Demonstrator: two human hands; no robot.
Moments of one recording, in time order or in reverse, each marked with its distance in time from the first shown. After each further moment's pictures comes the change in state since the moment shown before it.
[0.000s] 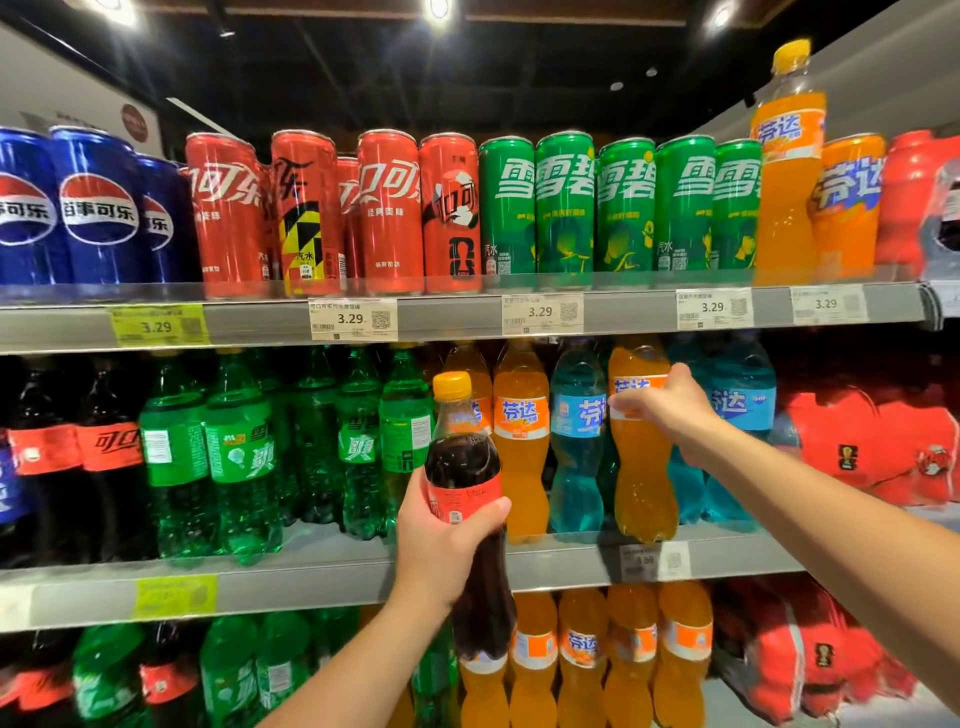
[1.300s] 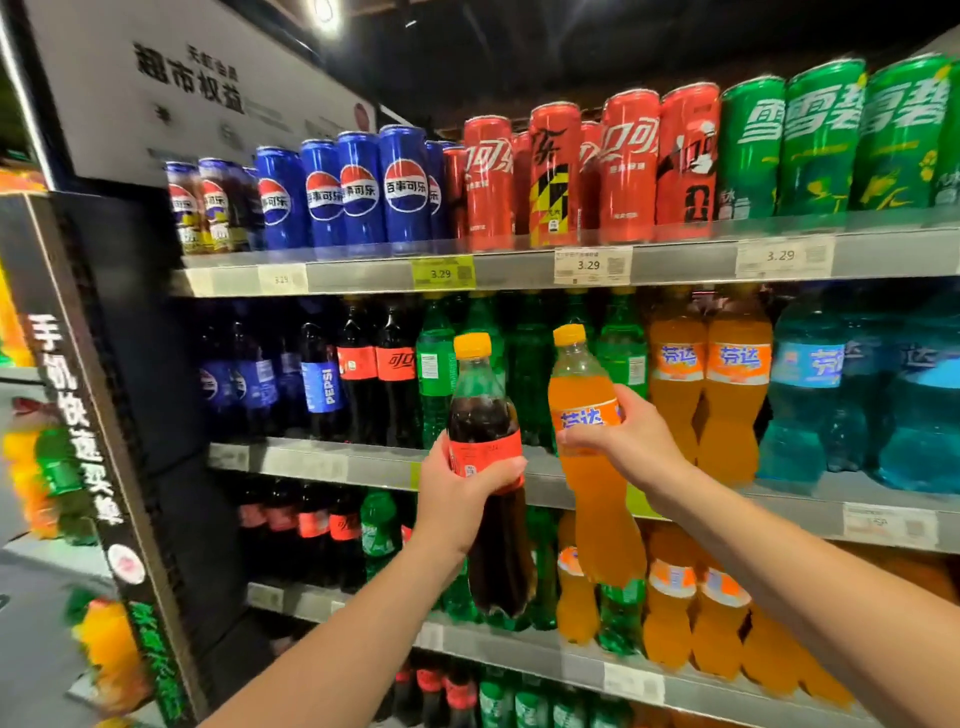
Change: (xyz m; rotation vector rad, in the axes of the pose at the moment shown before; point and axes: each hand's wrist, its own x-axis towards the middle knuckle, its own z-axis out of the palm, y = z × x) left_hand -0.064 0.051 -0.174 0.020 0.212 -0.135; right_hand -0.202 -0.068 0.159 0.387 -0.553 -0.284
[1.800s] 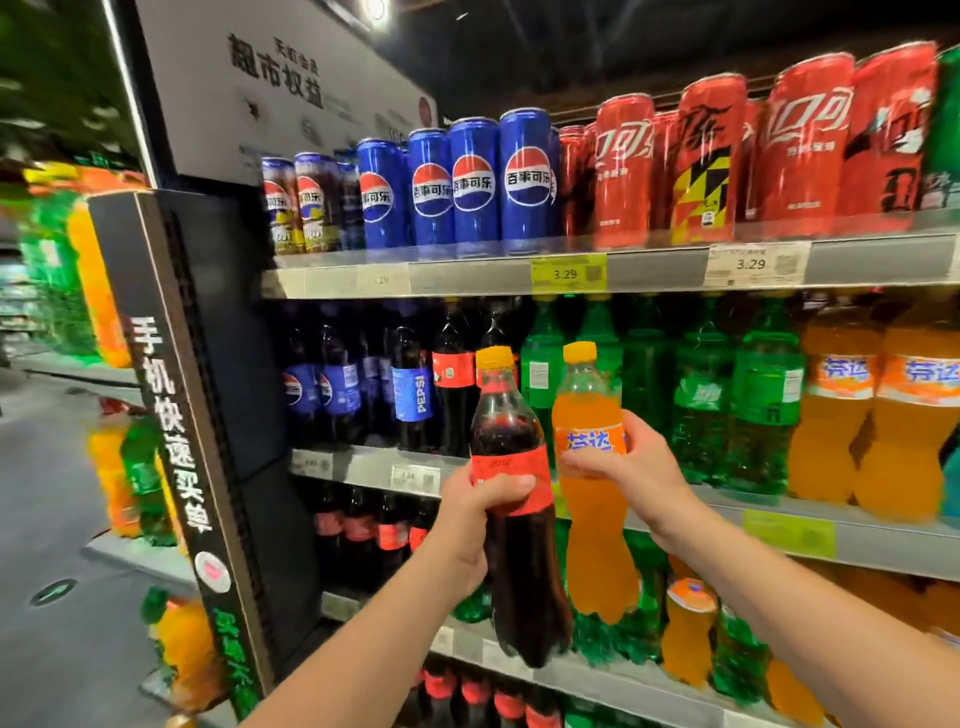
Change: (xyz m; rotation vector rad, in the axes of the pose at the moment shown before) left_hand 0.040 0.002 -0.115 -0.266 -0.222 -0.194; right_hand 0.021 -0.008 0.138 0.243 -0.061 0.010
